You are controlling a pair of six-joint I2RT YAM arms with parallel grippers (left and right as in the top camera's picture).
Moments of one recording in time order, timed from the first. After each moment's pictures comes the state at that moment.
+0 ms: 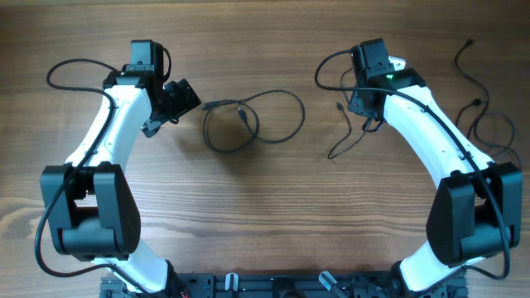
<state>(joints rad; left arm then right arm) -0.01 1.82 1.33 -0.80 0.02 -0.59 0.23 1.79 1.32 -0.80 0.34 0.52</state>
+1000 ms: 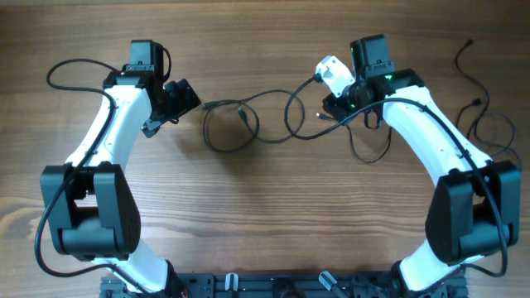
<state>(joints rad) -0.01 1.82 1.33 -0.80 0.02 -0.59 0.23 1.80 1.32 -0.67 -0.21 -0.55</state>
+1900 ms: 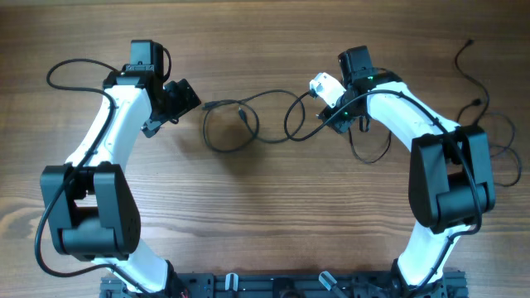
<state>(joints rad) -0.01 1.82 1.33 -0.80 0.02 -0.59 0.23 1.99 1.32 -0.62 -0.13 -0.63</state>
